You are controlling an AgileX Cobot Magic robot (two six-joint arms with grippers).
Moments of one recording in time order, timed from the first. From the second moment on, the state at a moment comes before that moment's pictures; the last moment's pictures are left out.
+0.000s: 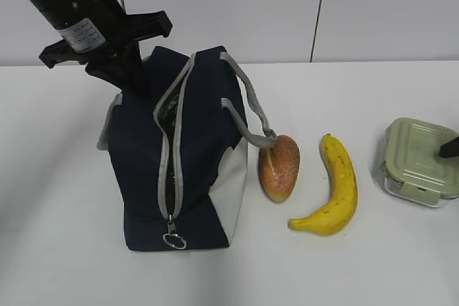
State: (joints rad) left arm -0.35 1.83 -1.63 -0.31 1.18 -0.10; right arm -0.55 1.85 -0.97 0.95 0.91 -0.80
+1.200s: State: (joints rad) left arm -0.35 1.83 -1.63 -0.31 1.19 -0.10; right arm -0.55 2.05 -1.11 1.05 1.05 -0.91
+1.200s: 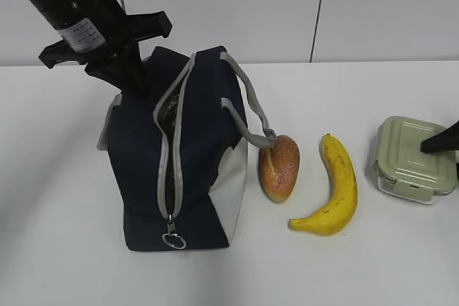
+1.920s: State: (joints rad) left arm -0.35 1.83 -1.63 -0.32 1.18 -0.10; right arm -0.53 2.05 -1.11 1.47 1.11 -1.00
